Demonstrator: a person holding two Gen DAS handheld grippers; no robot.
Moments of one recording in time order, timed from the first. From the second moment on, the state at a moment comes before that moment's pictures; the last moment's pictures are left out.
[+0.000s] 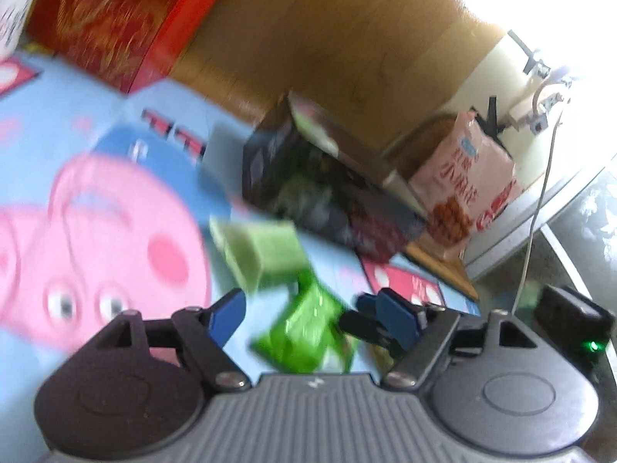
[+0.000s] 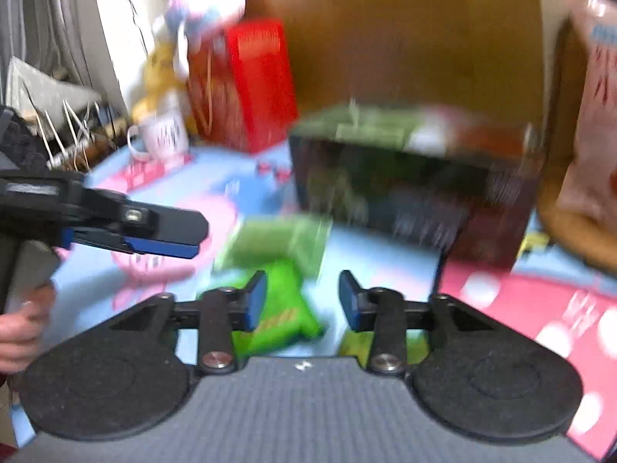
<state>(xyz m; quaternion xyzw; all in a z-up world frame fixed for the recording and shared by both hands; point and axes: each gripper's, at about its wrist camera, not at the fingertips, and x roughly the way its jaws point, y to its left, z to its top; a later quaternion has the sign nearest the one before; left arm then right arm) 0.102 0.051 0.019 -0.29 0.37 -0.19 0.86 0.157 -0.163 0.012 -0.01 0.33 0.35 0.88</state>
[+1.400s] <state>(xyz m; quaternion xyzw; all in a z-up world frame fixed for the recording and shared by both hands) -0.036 0.014 0.007 -0.20 0.41 -0.30 0.84 -0.045 -0.172 -0.013 -0.11 0.26 0.41 0.87</state>
